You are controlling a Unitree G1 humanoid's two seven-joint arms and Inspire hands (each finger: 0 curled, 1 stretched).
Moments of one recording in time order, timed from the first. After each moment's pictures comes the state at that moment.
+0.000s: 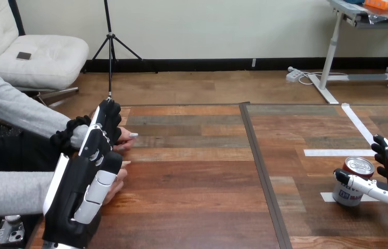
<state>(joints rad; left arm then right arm) 0.22 0.14 0.06 0.09 -0.22 -0.64 -0.35 -0.29 -0.51 -0.23 1.08 -0.03 -0.57 0.15</state>
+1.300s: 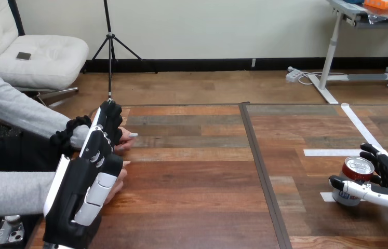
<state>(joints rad) 0.21 0.14 0.06 0.11 -0.23 -0.66 -0.37 -0.31 -0.51 -0.21 1.12 -0.04 -0.54 0.16</state>
